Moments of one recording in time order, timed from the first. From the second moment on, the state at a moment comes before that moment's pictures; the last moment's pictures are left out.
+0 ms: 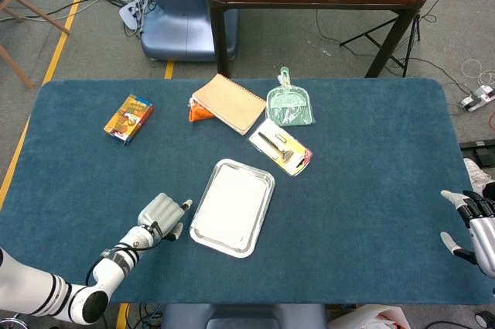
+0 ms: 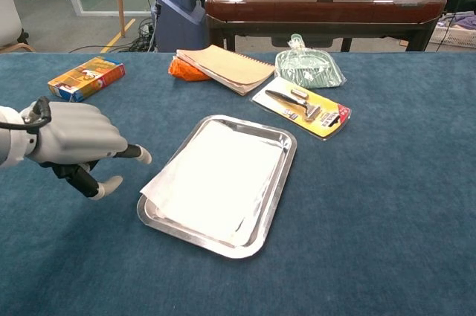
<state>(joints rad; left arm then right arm) -1.15 -1.35 0.26 -1.92 0.59 1.07 0.99 0.01 -0.99 0.02 -1.59 -1.56 1.51 0.07</state>
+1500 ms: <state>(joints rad) -1.14 -1.37 0.23 -2.00 0.56 1.07 1.09 0.01 -0.98 0.02 -1.60 -1.55 1.51 0.06</state>
